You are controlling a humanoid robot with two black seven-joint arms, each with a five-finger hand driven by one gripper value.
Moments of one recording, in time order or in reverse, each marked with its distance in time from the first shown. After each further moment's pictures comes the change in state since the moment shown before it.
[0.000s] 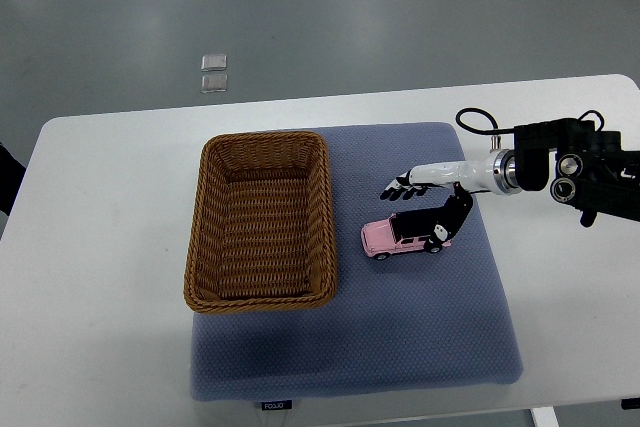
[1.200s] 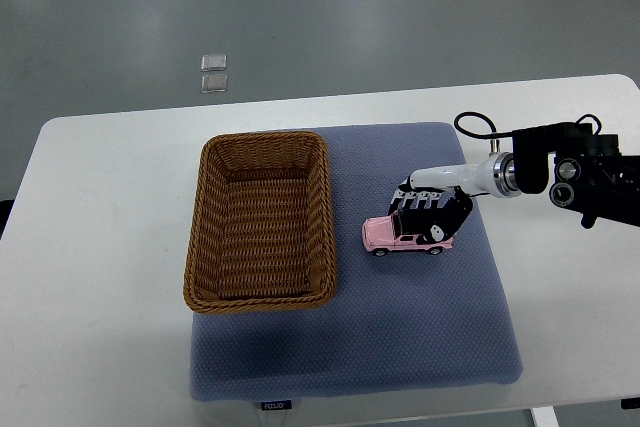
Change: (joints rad) left arm 0.000 0.000 0.000 0.000 0.000 0.000 0.000; right arm -0.007 -0.001 0.009 -0.007 -0.043 0.011 0.008
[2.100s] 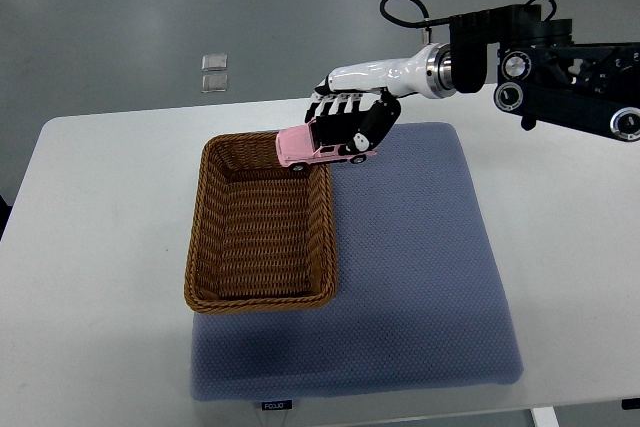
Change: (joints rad) left arm 0.000 0.000 0.000 0.000 0.000 0.000 0.000; right arm 0.332 0.177 0.005 -0.033 0.062 0.009 0.007
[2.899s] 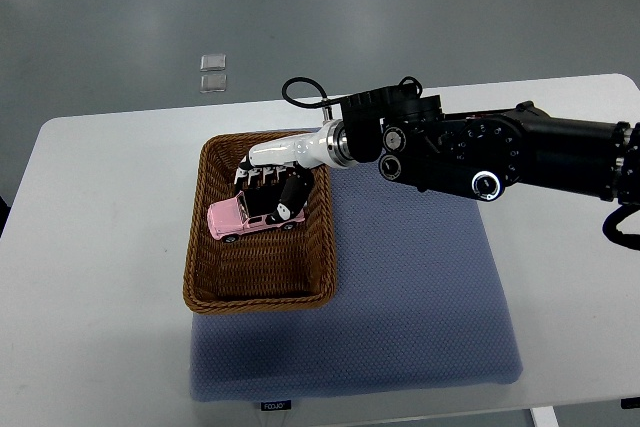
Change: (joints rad) left arm 0.000 0.000 0.000 0.000 0.000 0.000 0.000; right arm -0.125 0.339 -0.014 -0.238 -0.032 -0.010 -0.006
